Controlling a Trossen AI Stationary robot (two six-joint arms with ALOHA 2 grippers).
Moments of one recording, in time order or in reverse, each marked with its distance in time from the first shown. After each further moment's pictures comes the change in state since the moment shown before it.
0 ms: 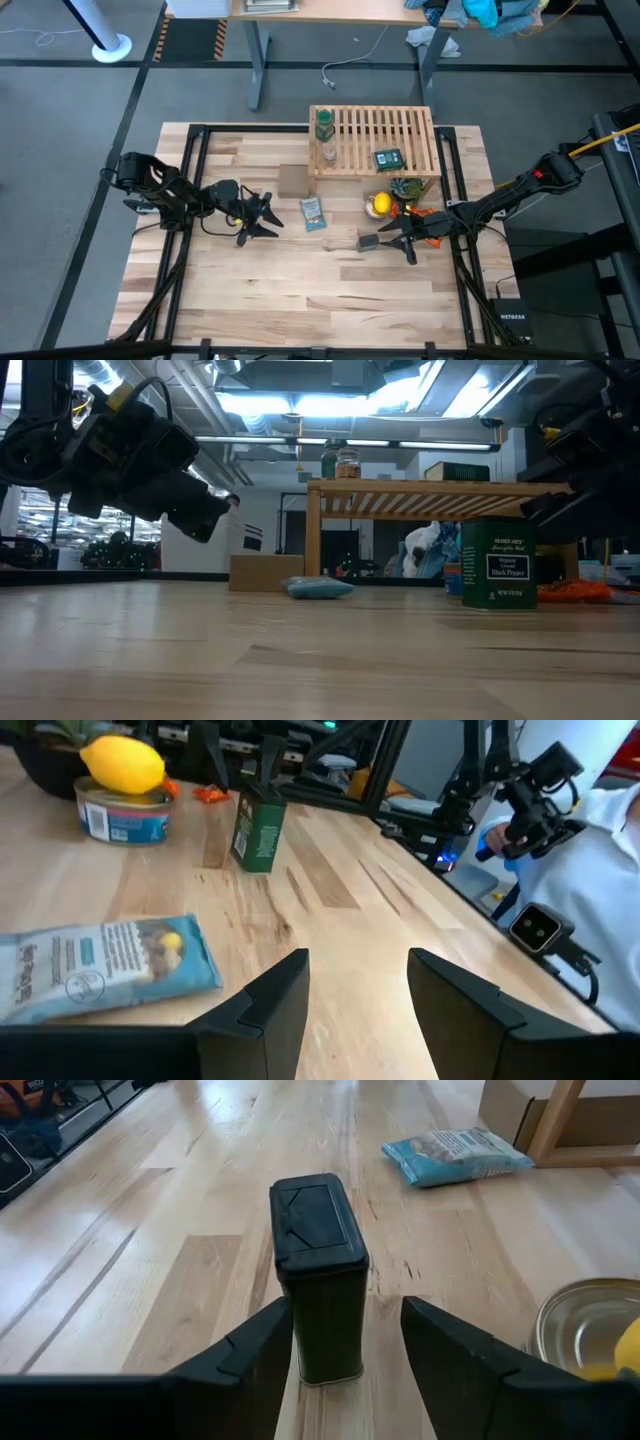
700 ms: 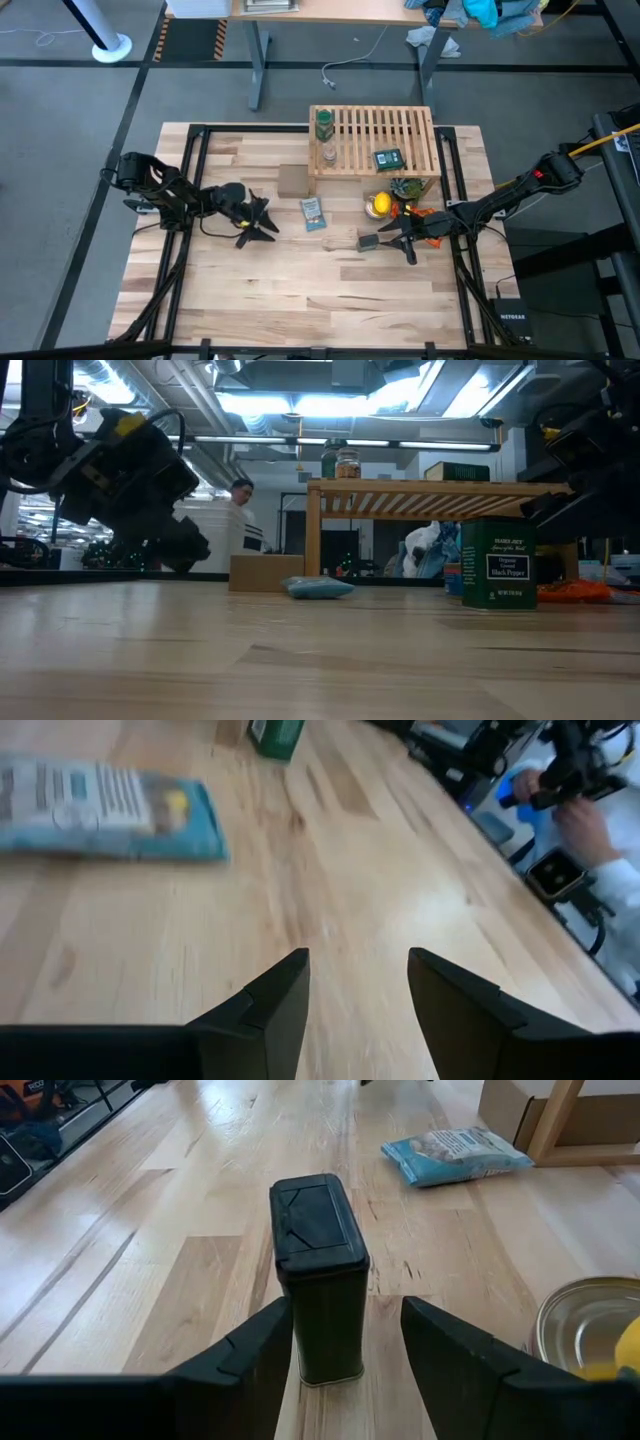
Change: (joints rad) left arm 0.000 0.000 0.000 -0.231 0.000 -0.032; right arm -0.001 0.000 -0.002 0.000 0.000 0.005
